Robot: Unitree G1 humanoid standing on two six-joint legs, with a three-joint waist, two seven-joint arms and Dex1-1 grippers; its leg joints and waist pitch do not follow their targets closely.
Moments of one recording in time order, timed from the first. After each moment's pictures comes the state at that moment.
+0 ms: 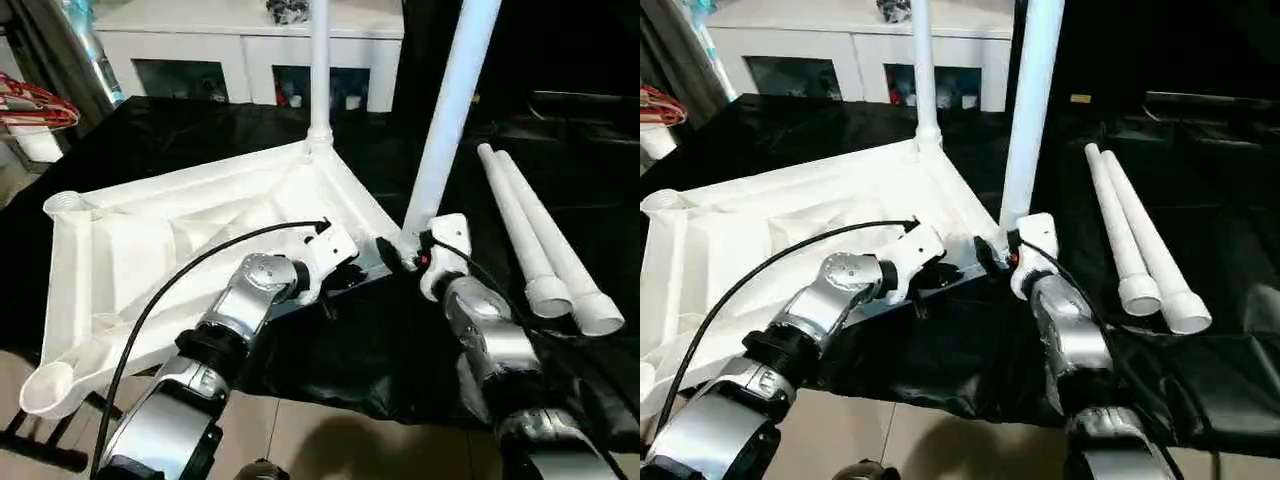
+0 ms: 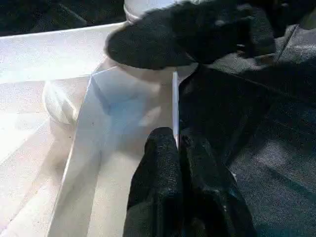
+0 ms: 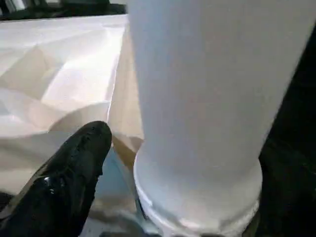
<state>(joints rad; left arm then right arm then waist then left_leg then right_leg) -0.70 0.08 -0.26 0.76 0.15 0.08 -0.78 -0.45 -0.12 -0.05 0.60 0.08 0.03 0.36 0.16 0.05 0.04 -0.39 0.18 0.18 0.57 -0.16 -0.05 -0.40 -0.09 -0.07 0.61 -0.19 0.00</state>
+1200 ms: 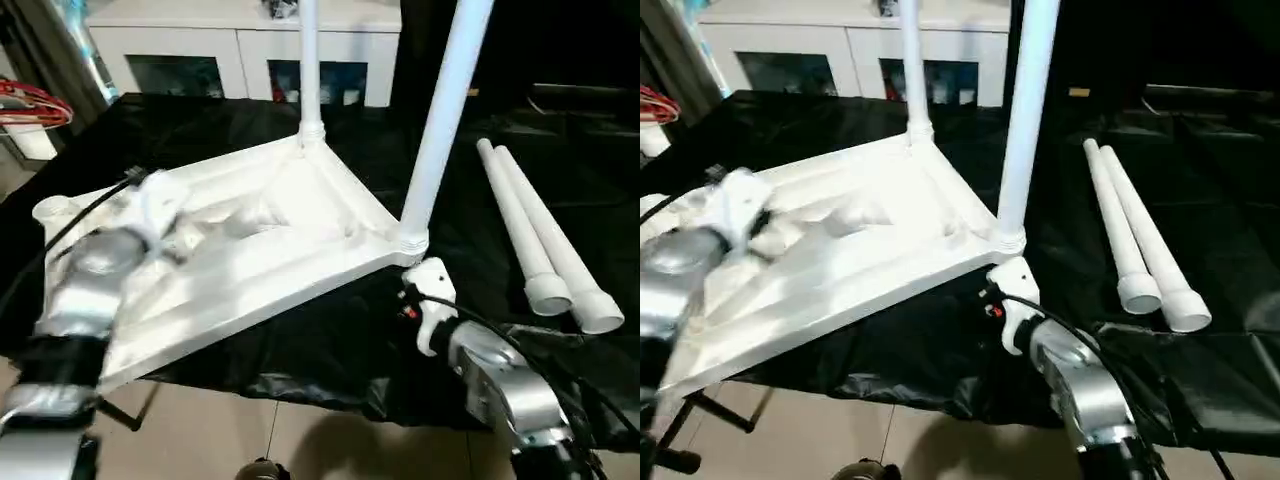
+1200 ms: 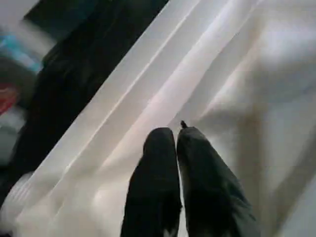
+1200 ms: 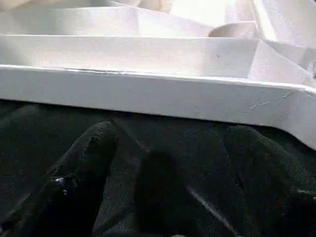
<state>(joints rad) -0.51 0.54 0.04 0.44 0.25 0.38 -0.39 -0.20 -0.19 0.14 0.16 0.11 0.32 0.53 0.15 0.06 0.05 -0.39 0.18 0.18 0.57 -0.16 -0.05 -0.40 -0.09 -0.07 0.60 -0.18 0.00</state>
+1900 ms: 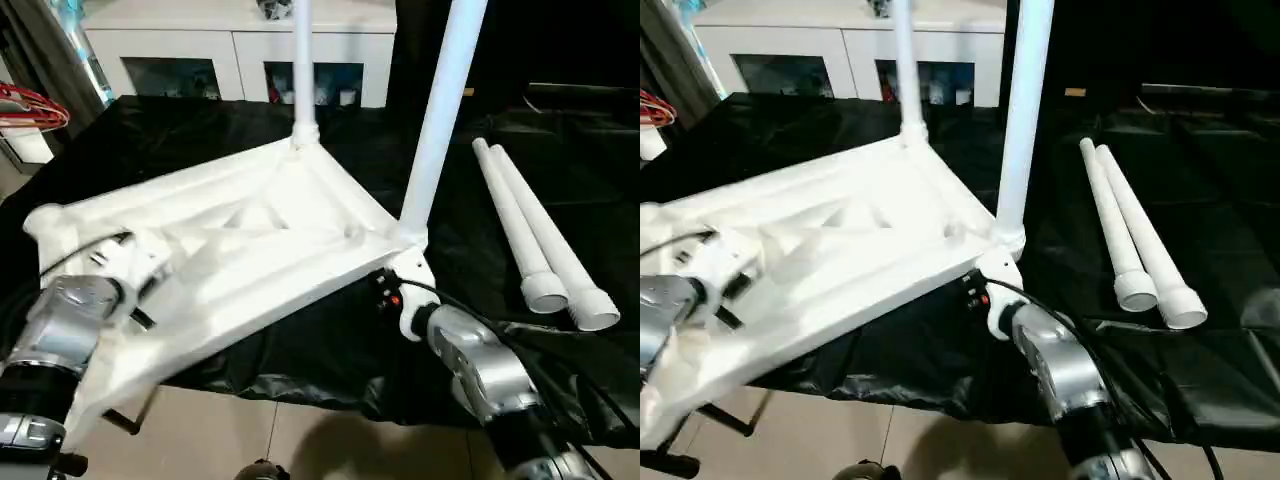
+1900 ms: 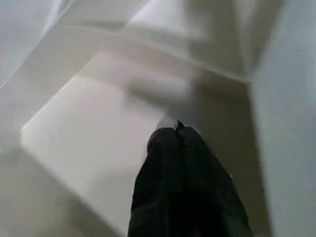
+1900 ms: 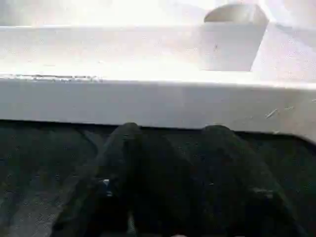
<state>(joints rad) -0.42 0.65 -0.11 0.44 0.23 0.48 -0.73 -0.36 -0.14 0.15 0.41 0.07 0.30 0.47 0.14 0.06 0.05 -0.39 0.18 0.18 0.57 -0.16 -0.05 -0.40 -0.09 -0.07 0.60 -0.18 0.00</state>
